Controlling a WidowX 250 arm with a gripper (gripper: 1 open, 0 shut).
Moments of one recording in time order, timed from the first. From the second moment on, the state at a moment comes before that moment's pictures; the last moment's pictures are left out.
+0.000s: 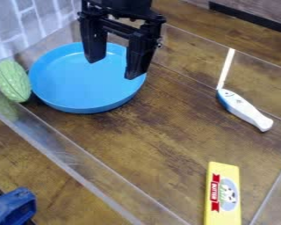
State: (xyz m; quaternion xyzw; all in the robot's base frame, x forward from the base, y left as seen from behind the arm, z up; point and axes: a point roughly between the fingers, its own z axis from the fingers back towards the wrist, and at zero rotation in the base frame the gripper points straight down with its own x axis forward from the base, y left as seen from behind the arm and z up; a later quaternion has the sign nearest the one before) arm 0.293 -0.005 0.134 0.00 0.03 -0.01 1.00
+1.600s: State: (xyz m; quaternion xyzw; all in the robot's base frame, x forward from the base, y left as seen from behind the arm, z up) arm 0.288 -0.109 0.078 -0.03 0.01 0.06 1.00
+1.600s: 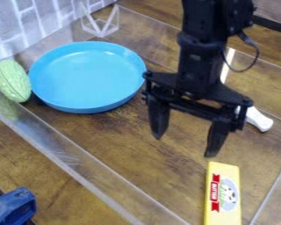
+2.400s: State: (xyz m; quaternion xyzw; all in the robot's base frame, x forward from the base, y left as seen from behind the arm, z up) arm 0.297 -0.138 0.038 -0.04 -0.03 0.07 1.00
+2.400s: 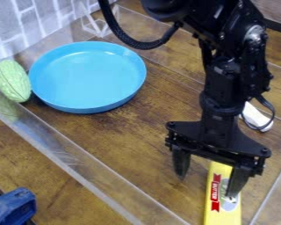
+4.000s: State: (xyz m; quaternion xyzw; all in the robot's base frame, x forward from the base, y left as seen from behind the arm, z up) arm 0.307 -0.150 0.022 -0.06 -0.04 0.08 0.99
